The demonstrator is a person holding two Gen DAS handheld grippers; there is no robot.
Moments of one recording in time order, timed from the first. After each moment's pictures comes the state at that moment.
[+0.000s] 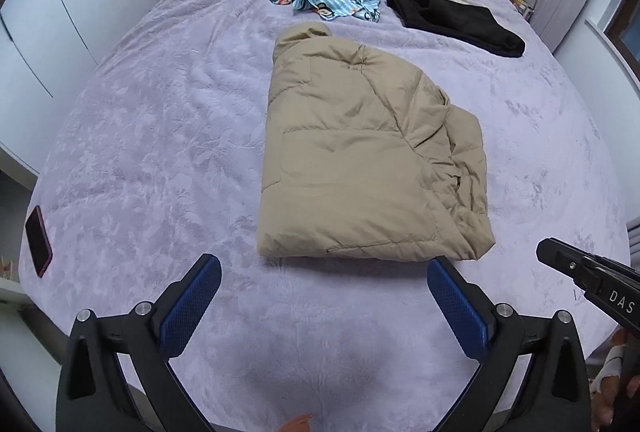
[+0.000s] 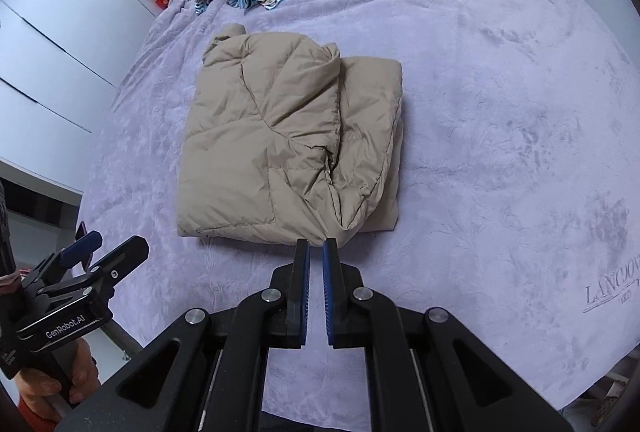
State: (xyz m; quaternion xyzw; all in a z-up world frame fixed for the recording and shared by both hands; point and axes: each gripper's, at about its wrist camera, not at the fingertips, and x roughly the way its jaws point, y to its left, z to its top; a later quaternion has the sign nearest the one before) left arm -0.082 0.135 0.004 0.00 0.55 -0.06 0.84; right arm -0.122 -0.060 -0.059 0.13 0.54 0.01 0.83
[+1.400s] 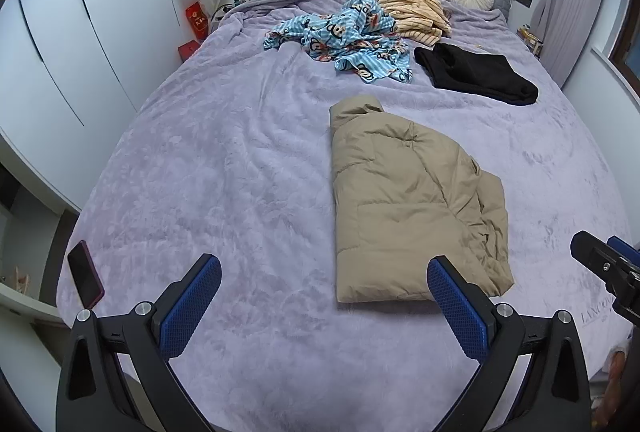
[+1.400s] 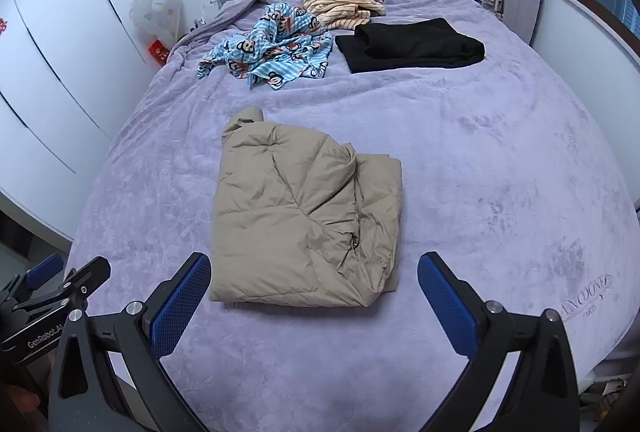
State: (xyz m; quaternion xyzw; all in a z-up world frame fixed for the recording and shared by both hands) left arm -0.070 0.213 0.080 0.01 0.48 -0.03 0.87; right arm -0.125 0.008 0.028 0.09 0.44 -0.06 0.89
